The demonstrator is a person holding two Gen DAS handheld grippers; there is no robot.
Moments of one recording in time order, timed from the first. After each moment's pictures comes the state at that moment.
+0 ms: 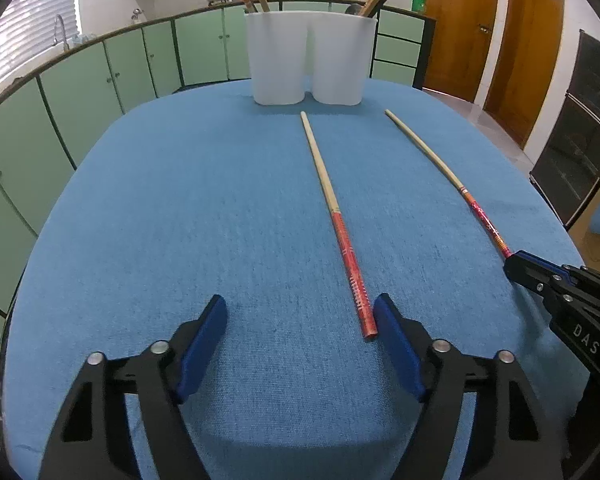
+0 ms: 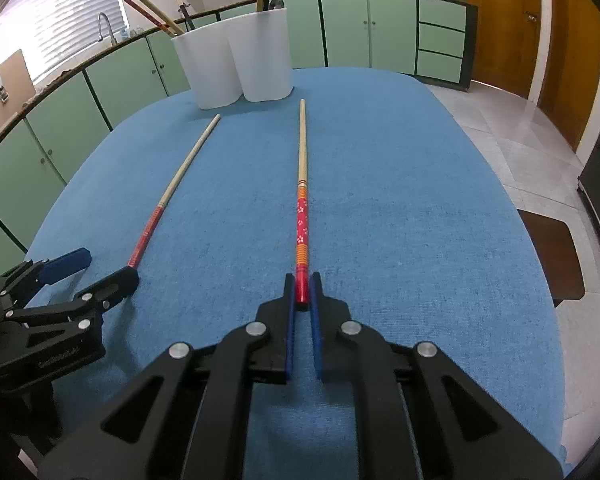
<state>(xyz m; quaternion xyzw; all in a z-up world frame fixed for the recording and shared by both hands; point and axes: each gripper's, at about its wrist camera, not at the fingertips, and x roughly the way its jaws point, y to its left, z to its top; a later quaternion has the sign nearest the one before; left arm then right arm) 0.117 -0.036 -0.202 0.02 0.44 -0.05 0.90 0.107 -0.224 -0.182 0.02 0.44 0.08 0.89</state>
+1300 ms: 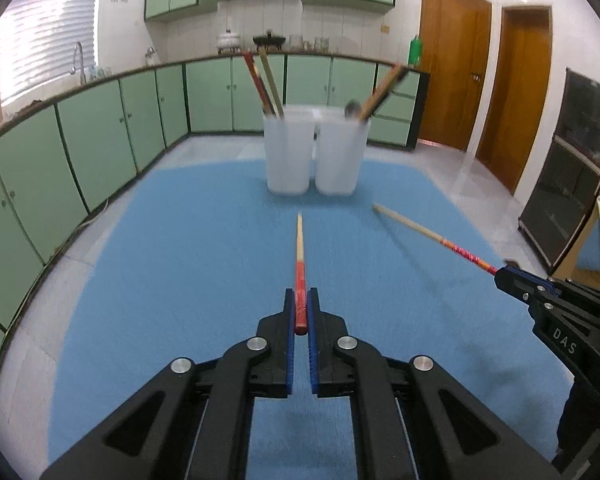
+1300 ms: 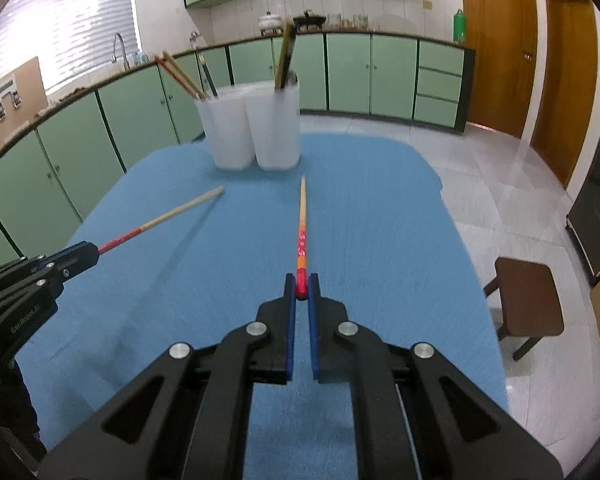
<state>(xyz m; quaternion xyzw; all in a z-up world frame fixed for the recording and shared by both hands) 0.089 -0.016 -0.116 0.00 0.34 -0.06 0.94 0.090 -0.221 -0.104 0.00 0.36 0.08 0.93</state>
